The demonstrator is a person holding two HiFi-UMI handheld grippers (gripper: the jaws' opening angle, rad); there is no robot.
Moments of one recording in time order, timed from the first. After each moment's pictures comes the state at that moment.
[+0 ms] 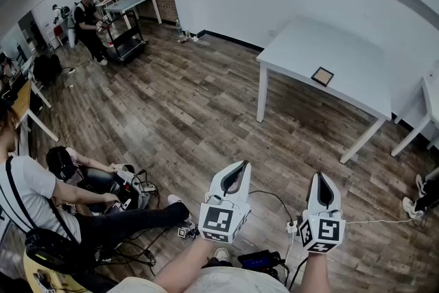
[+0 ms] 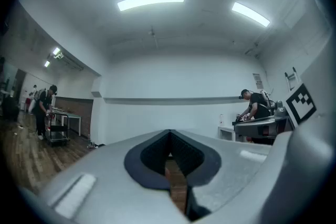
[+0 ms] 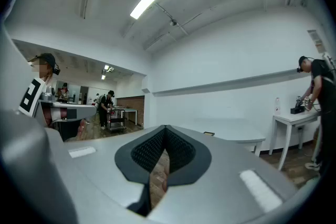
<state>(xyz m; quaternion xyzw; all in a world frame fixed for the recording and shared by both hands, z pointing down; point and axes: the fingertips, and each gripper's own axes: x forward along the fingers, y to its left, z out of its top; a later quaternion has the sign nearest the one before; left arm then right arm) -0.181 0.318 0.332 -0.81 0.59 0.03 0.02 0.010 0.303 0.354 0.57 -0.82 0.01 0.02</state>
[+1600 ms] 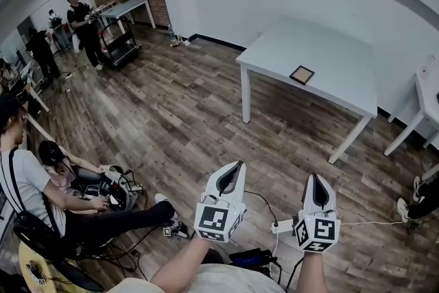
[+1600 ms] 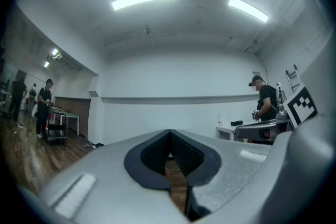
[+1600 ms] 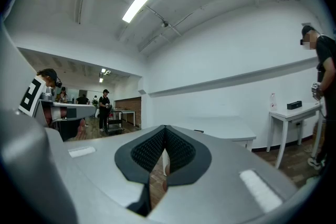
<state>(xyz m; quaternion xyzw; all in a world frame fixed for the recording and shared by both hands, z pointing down) -0.063 0.303 0.342 -0.80 0.59 0.02 0.02 0.132 0.287 0.374 0.57 -0.82 0.02 0.01</state>
